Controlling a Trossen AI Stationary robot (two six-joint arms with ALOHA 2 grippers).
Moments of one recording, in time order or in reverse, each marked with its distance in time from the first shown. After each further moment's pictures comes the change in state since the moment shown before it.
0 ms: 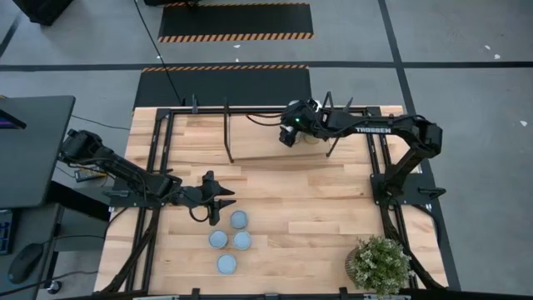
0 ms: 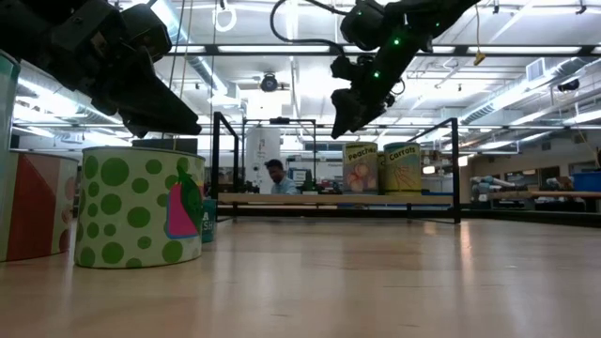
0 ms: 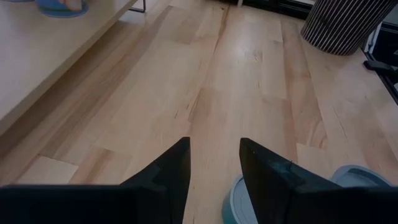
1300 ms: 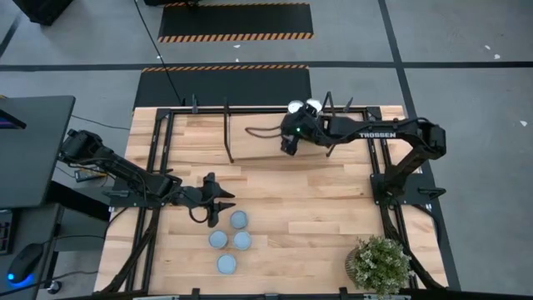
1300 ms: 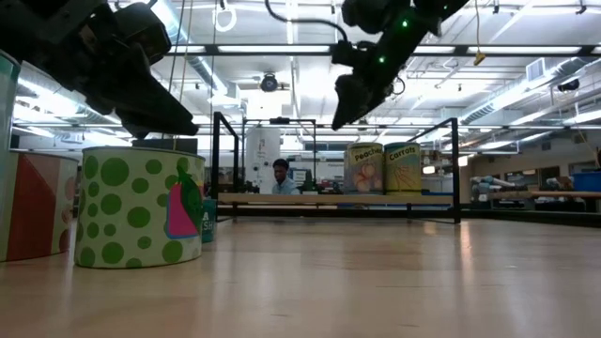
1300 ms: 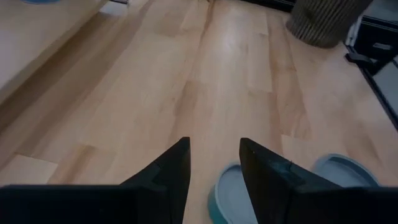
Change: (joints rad) left arm 0.000 0.000 0.000 -0.001 0.065 -0.001; right arm 0.102 -0.037 -0.001 -0.065 0.008 -0.015
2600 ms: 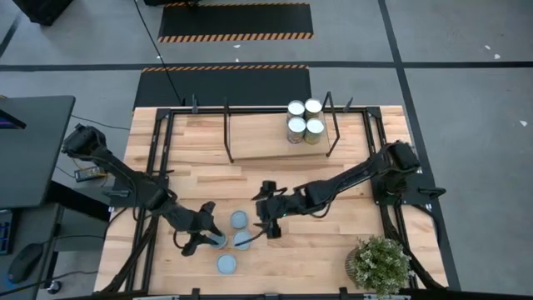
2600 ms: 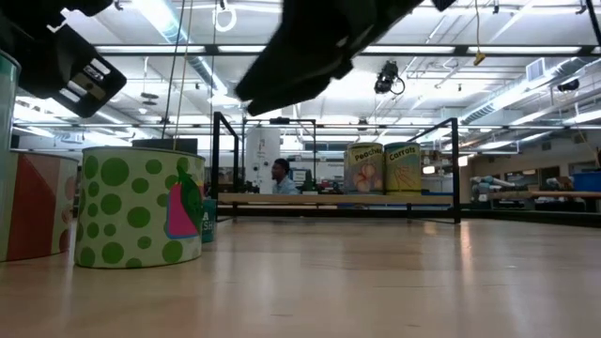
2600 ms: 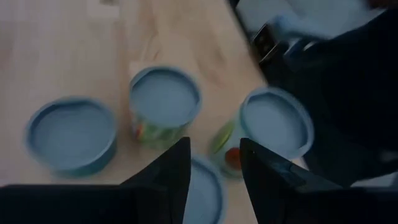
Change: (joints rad) left arm -0.255 0.000 0.128 -0.227 0.275 -0.029; right arm 0.545 0.337 0.107 0.321 -0.216 0.088
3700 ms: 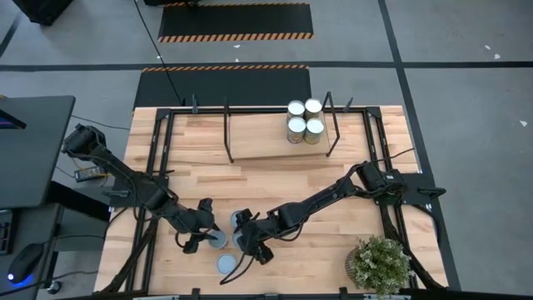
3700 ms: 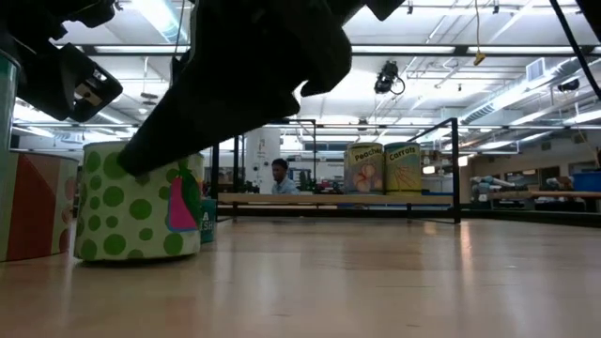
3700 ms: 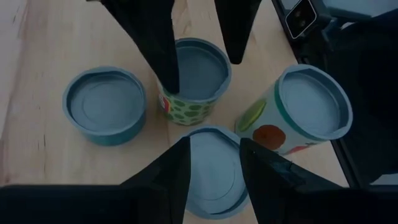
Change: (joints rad) left arm 0.000 0.000 0.036 -0.155 -0.053 -0.032; right arm 0.060 0.354 0.400 -0.166 -0.192 -0.264
